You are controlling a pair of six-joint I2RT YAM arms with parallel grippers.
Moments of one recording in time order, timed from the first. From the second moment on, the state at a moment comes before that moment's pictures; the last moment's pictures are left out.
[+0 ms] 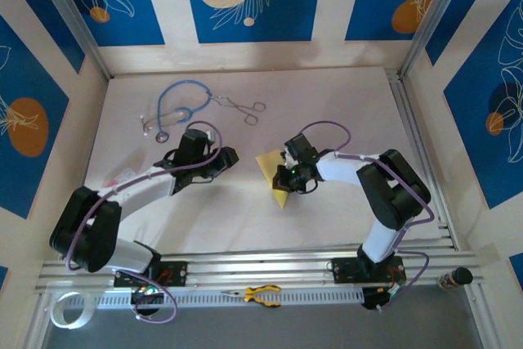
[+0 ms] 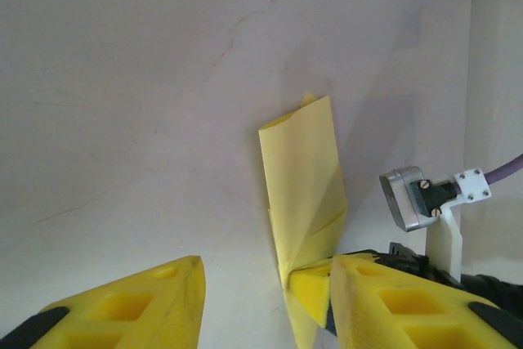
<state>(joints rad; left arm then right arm) -0.49 1.41 0.72 -0.01 0.32 -0.94 0.59 1.71 0.84 -0.28 -0.40 0.72</state>
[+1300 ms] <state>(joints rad) -0.69 1.79 0.93 -0.05 0.39 -0.97 0.44 1.25 0.53 -0.11 -0.24 0.72</state>
